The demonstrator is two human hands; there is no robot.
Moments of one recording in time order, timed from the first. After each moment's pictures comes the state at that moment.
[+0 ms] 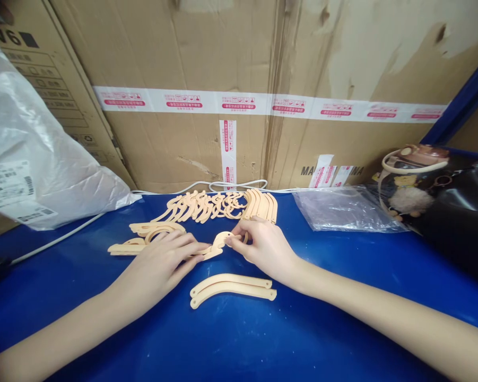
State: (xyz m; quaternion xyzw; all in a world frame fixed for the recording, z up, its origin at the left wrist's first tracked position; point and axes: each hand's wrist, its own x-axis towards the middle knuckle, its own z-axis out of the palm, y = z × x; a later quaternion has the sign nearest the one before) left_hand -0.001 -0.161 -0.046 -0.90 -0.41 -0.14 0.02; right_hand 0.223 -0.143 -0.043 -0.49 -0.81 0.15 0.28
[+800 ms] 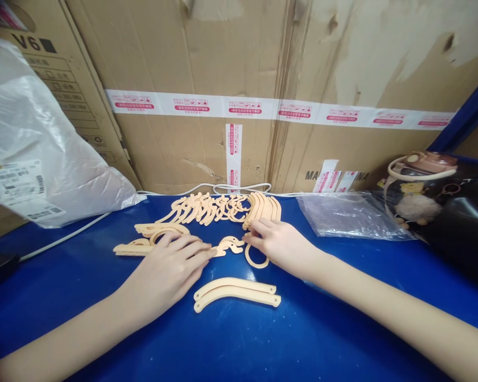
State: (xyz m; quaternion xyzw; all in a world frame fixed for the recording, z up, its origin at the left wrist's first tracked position) left_hand 0.002 -0.165 -0.054 -0.91 -0.35 -0.13 0.17; right_hand 0.259 -0.128 -0.044 -0.29 -0.93 -0.21 0.08
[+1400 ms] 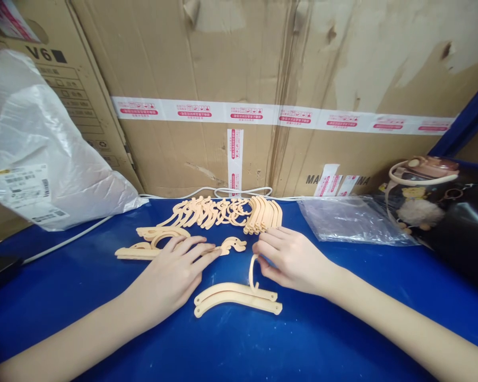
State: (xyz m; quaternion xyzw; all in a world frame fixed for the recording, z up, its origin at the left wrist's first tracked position) left_hand 0.002 -0.164 -0.057 -0.91 -0.35 -0.14 0.16; right_hand 0.265 -0.149 -0.036 -0.28 -0.94 -0.12 0.15
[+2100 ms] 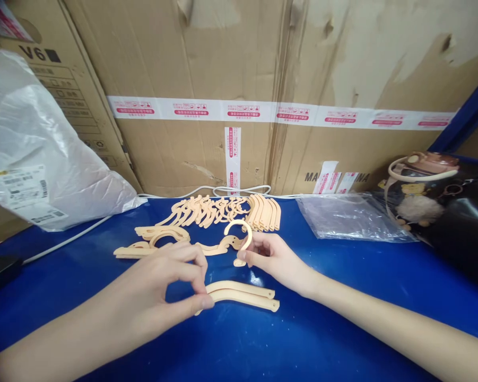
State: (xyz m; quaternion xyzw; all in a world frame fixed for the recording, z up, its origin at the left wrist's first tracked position) left_hand 0.012 -0.195 -0.002 -0.86 -0.42 -0.18 -0.21; right_hand 0.240 -0.147 -0.057 -0.38 -0.71 0.49 0.33
